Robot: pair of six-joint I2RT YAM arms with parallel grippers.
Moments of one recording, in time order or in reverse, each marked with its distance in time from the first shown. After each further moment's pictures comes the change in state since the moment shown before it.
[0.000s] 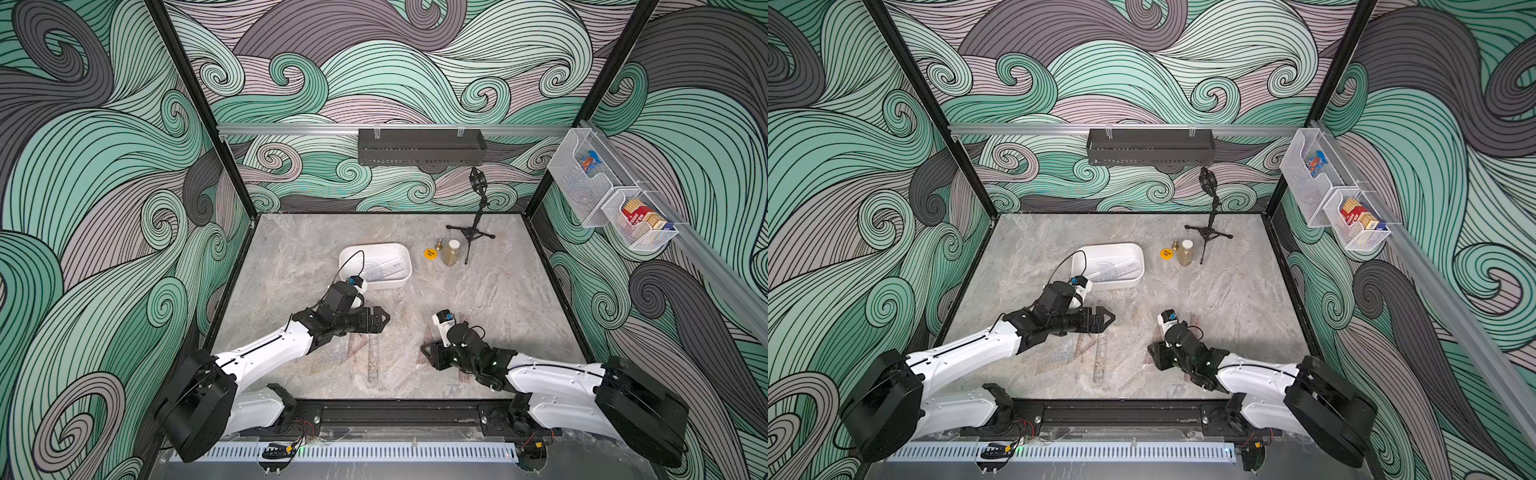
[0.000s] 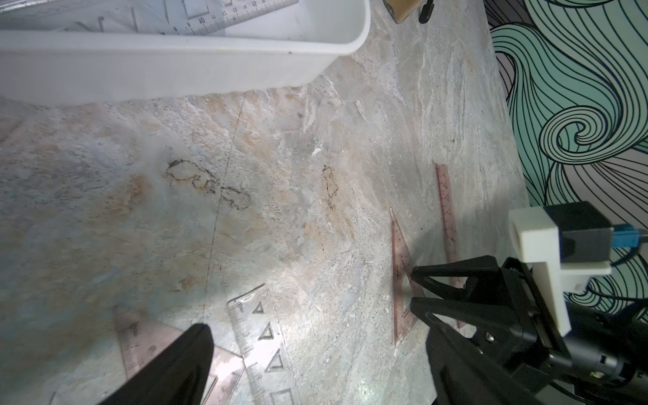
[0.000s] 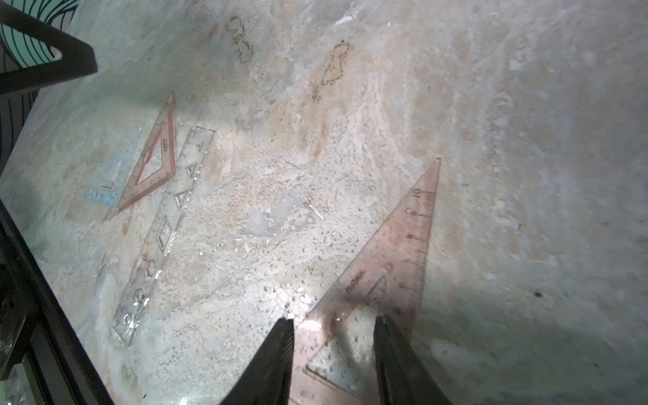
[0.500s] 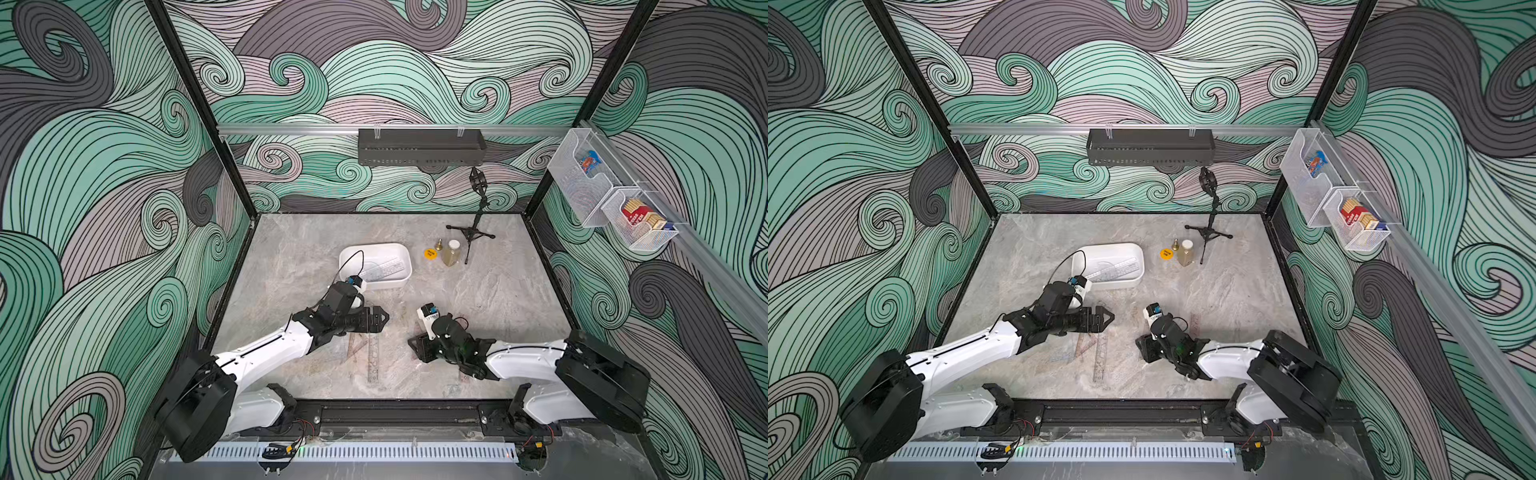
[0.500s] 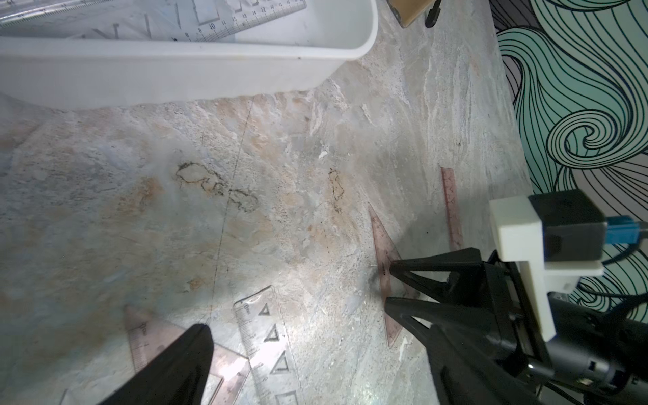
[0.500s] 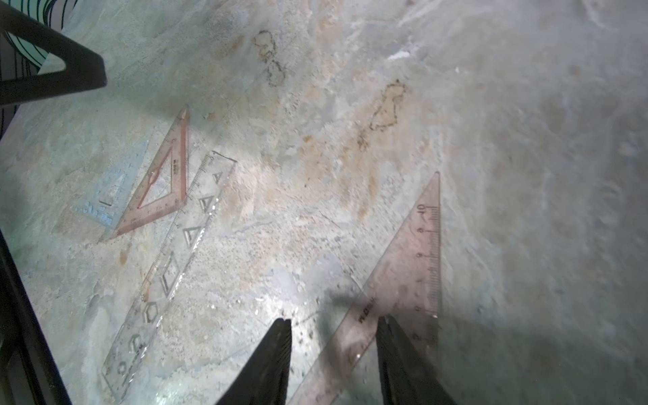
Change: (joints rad) left arm 0.000 0.000 0.000 -0.004 -0.019 -0.002; right arm 0.008 0.258 0.150 0.105 -0.006 -0.097
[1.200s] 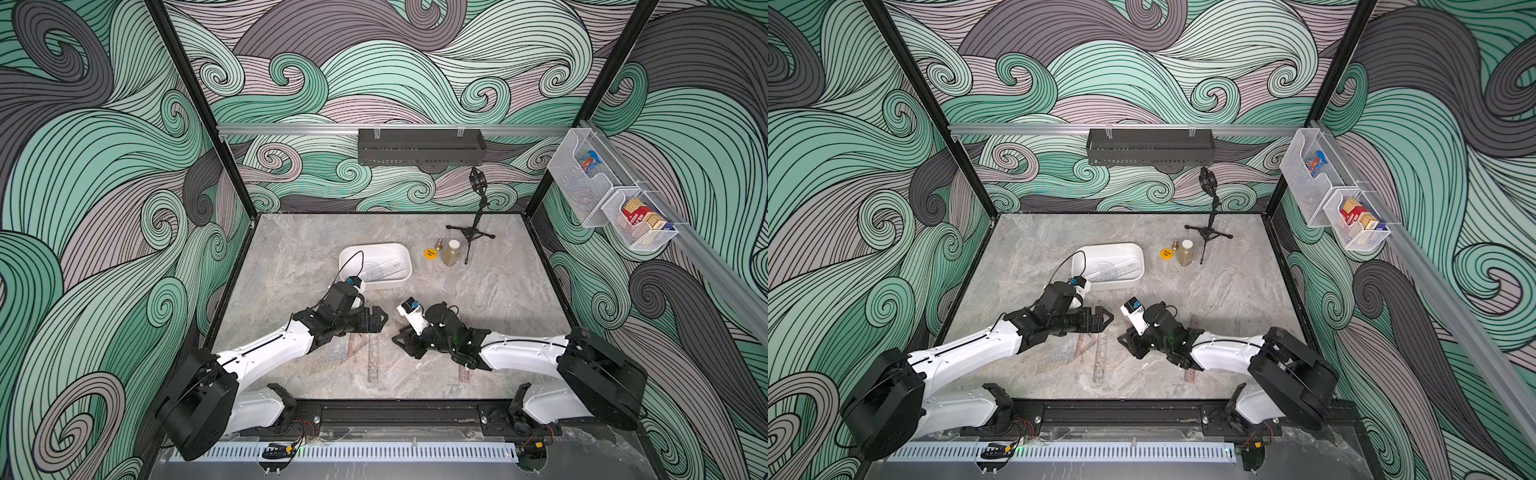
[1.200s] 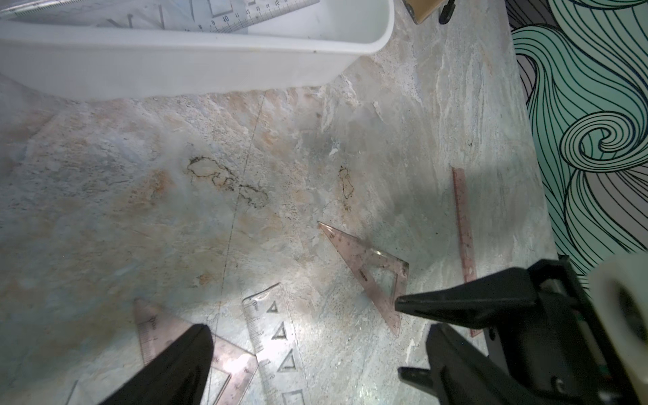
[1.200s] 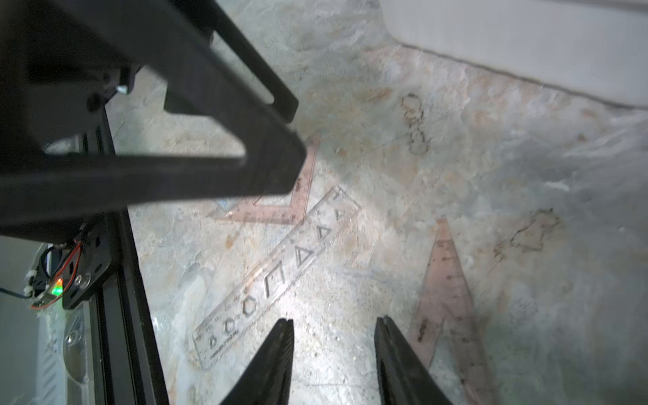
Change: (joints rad) left arm 0.000 0.021 0.003 -0.011 -0.011 -0.008; right arm 0.014 -0.015 0.076 -0.002 -0.218 -0.213
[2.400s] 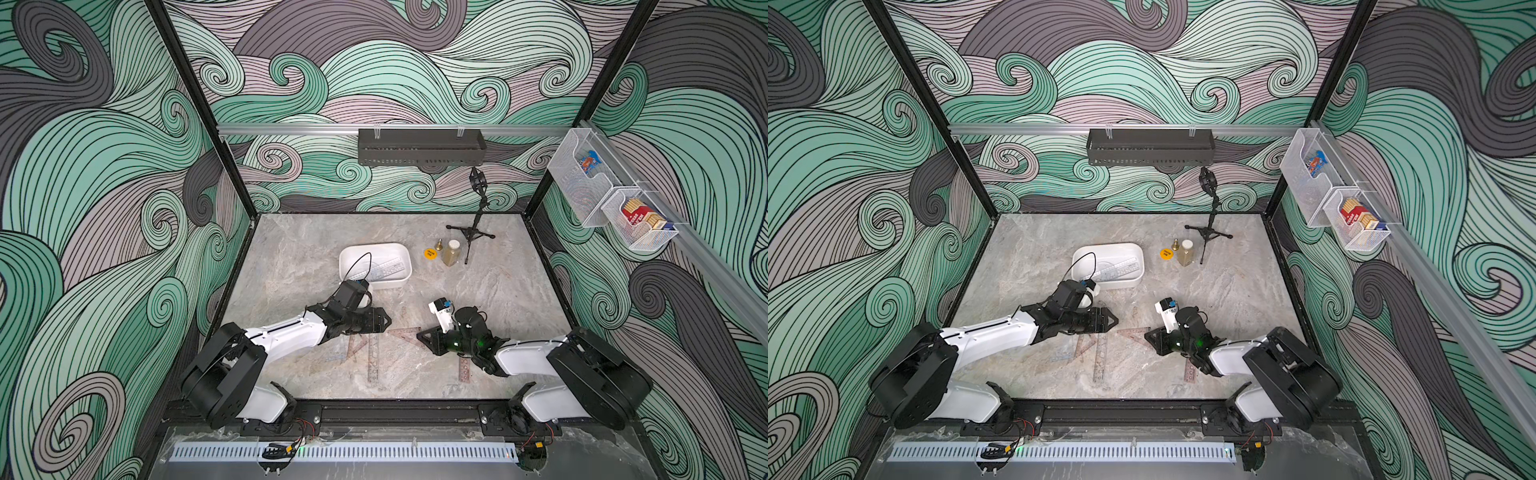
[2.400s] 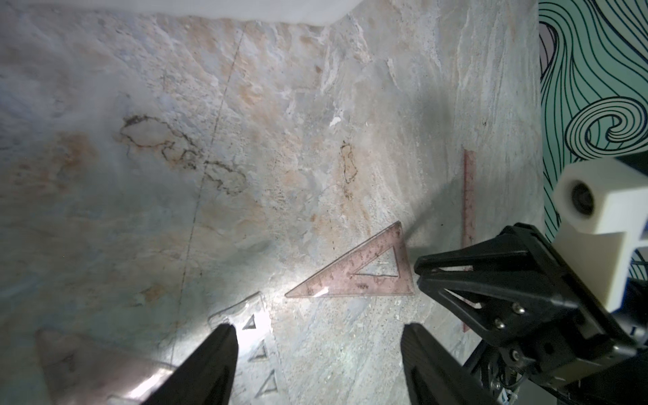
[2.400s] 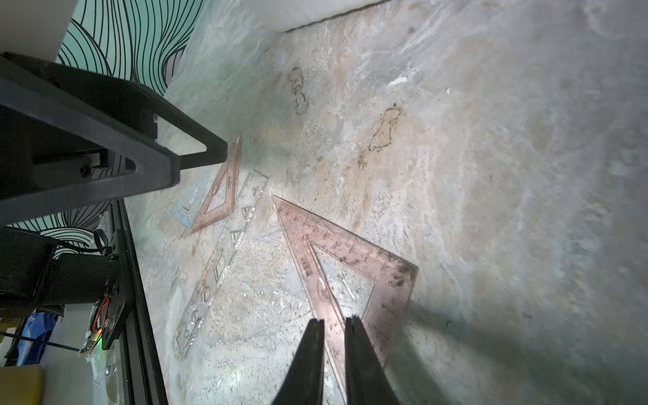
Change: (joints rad) left arm 0.000 0.180 0.046 0.058 0.101 -0.050; right arm -0.284 0.007 -0.222 0.264 -0.181 0.197
